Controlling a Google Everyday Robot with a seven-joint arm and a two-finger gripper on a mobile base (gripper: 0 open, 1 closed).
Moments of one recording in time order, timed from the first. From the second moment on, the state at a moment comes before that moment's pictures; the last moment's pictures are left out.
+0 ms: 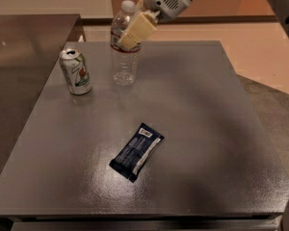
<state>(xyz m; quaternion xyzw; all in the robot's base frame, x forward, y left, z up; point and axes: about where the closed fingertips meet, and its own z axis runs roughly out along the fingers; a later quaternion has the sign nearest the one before) 0.587 0.023 0.998 -0.62 0.68 0.24 0.31</state>
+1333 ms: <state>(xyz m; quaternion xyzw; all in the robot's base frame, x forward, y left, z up) 0.595 0.093 0.955 -0.65 0.67 0.22 0.27</state>
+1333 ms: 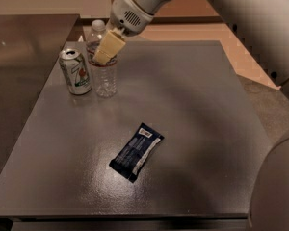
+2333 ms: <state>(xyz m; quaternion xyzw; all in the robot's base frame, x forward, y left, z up) 0.595 0.100 0.942 -0.65 0.68 0.22 0.26</state>
